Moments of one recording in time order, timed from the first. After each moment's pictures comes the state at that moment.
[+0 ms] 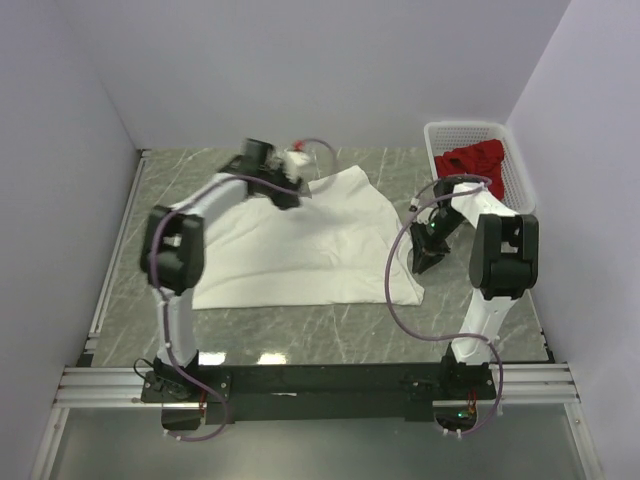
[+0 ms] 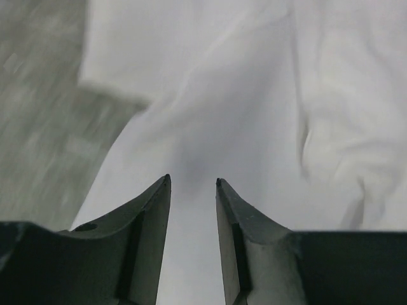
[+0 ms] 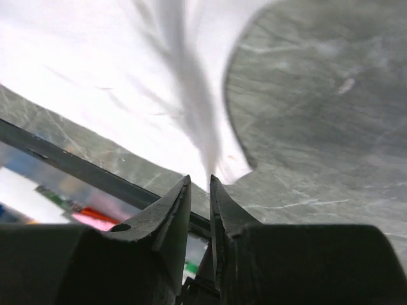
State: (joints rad) left arm -0.39 2.09 1.65 -0.33 0.54 0.50; right arm -0.03 1.94 1.37 -1.19 -0.39 -0.20
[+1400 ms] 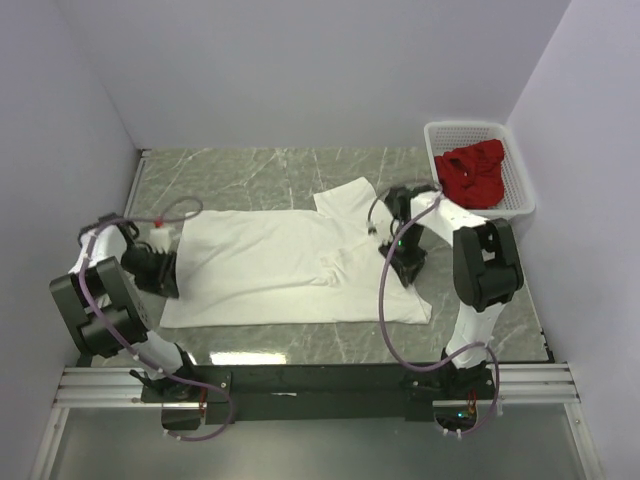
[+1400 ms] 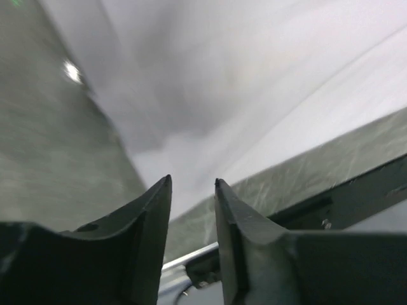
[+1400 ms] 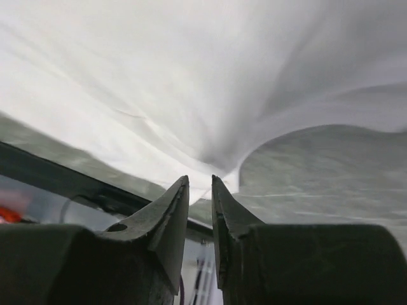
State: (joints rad) left arm 0.47 1.55 0.93 -1.03 0.34 0.66; right arm 0.30 1.86 1.22 -1.16 -0.08 -0.37
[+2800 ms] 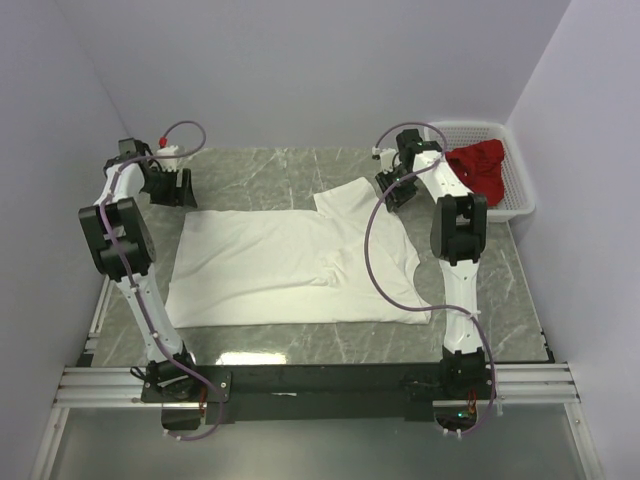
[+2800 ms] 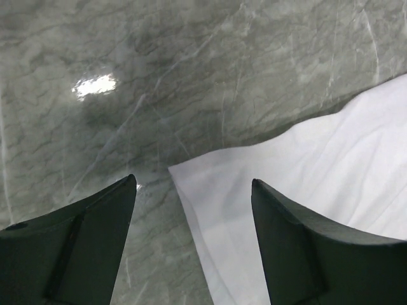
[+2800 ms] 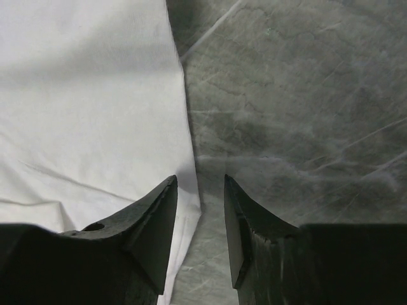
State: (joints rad) left arm 0.30 2.21 1.84 -0.77 0.49 0.39; right arm 0.13 2.45 2.18 -1.01 -0.21 -0.41
